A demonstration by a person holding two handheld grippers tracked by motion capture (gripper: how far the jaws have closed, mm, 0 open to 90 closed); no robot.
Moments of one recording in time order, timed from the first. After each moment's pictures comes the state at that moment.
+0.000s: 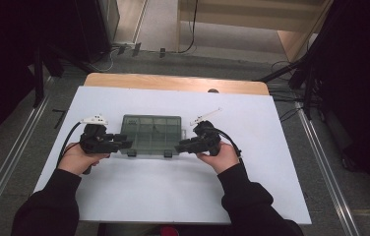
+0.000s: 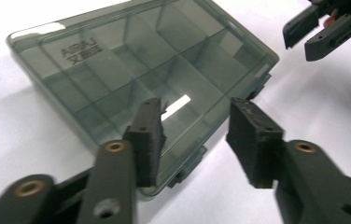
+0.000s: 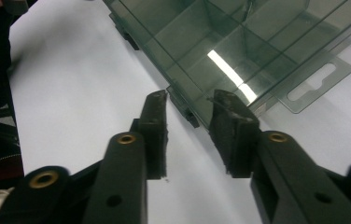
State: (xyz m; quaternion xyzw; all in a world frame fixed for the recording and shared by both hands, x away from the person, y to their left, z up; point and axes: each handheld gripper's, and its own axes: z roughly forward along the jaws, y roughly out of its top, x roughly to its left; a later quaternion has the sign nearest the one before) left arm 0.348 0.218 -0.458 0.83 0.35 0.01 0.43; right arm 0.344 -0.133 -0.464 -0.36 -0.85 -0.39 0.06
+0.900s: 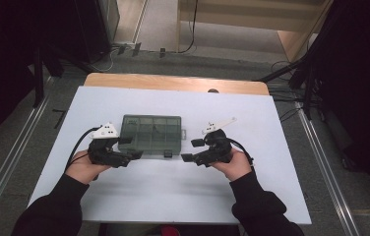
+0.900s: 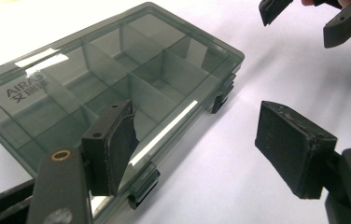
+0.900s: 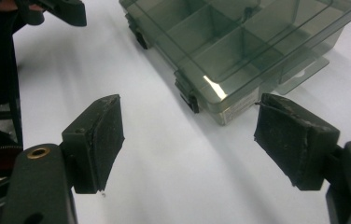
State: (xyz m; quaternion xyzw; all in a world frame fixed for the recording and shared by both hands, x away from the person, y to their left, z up) left arm 0.314 0.191 -0.456 0.84 0.28 0.08 0.45; right arm 0.316 -0.159 -0.467 -0.33 -0.84 -0.43 0.02
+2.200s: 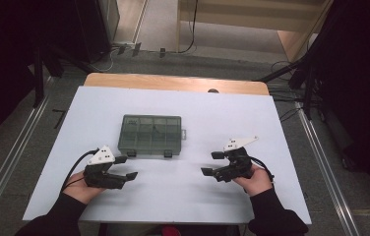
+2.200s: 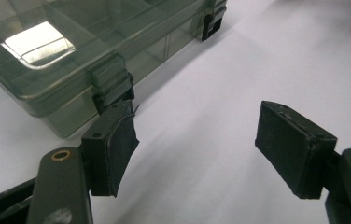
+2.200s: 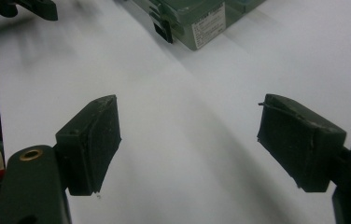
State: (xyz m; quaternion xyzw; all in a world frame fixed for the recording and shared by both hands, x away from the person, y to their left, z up) left arm 0.274 0.210 -0.499 0.85 0.29 0.08 0.42; right arm 0.276 -0.213 -0.495 -0.35 -0.83 -0.42 -0.01
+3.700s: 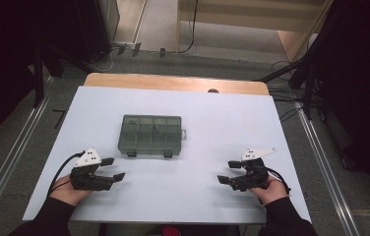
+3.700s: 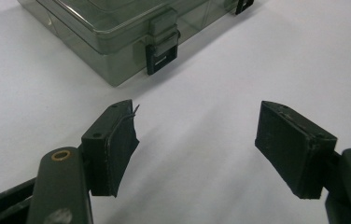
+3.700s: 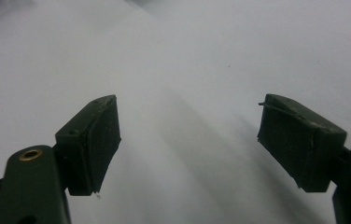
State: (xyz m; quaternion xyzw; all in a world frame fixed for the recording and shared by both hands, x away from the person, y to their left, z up) left arm 0.271 0.241 -0.505 0.85 0.32 0.09 0.41; right arm 0.252 -0.257 -0.517 -0.40 -0.82 -0.41 -0.02
